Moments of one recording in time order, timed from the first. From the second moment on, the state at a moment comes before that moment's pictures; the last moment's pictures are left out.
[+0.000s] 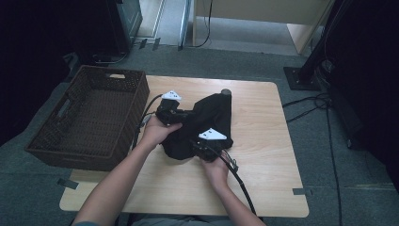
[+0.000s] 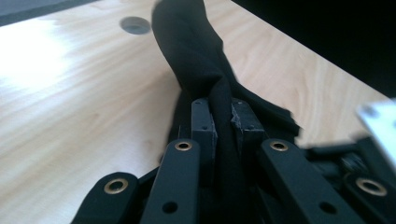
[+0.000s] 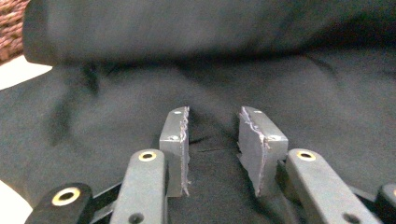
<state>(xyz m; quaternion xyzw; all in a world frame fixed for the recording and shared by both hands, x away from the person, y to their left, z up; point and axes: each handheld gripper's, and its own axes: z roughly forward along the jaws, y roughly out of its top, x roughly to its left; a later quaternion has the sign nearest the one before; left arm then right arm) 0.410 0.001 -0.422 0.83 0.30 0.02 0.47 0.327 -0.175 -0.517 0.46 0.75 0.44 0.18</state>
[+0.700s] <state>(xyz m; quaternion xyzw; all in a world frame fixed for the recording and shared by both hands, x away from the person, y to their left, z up) 0.373 -0.012 -0.462 0.87 0.29 0.03 0.40 0.326 -0.214 -0.512 0.49 0.74 0.42 0.16</state>
